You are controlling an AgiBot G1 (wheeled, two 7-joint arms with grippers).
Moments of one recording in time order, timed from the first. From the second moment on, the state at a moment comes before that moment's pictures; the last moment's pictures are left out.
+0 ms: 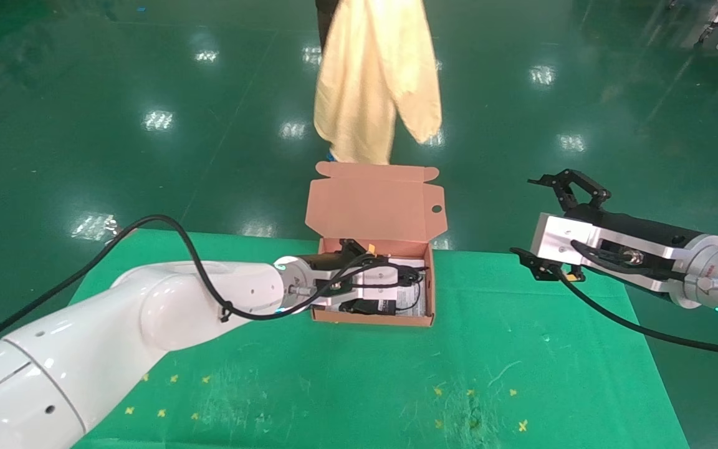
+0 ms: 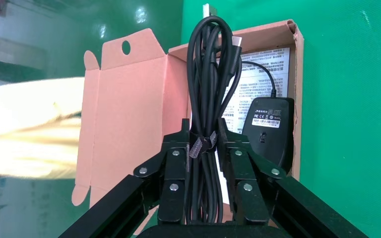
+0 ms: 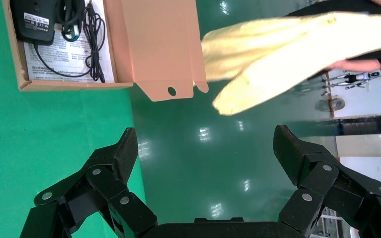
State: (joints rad) left arm -1.51 1.37 1.21 -0.74 1.80 0.48 -0.10; right arm 1.43 -0.57 -1.04 1.35 -1.54 -0.44 0.02
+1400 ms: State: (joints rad) left arm -1.47 0.98 0.91 -1.05 1.52 0.75 -0.27; right arm 1.48 -0.63 -0.85 1.31 -1.41 -0.70 -0.07
